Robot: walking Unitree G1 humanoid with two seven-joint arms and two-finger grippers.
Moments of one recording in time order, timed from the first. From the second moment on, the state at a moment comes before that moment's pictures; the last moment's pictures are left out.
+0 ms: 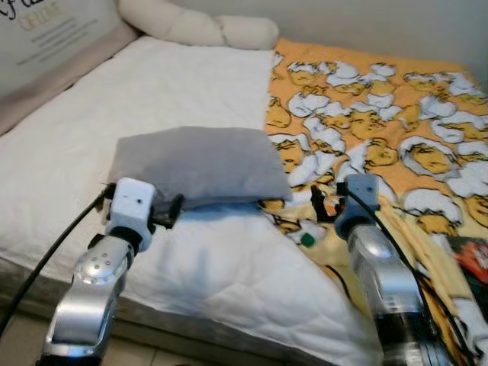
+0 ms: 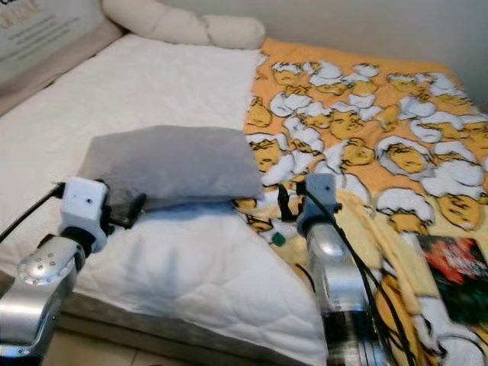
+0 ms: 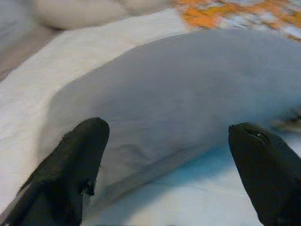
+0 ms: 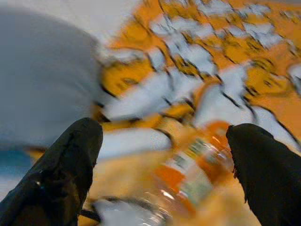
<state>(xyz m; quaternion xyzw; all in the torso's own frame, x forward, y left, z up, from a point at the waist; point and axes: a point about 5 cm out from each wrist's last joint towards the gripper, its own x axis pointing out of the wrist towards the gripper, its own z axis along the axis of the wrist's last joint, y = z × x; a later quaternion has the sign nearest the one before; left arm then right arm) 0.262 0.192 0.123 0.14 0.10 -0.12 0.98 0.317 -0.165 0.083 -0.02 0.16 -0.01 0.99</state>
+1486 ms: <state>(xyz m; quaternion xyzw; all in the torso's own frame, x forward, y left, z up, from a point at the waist) 0.237 0.189 0.140 0.26 0.19 -0.42 0.85 0.340 -0.179 0.040 0.04 0.36 -0.12 0.92</state>
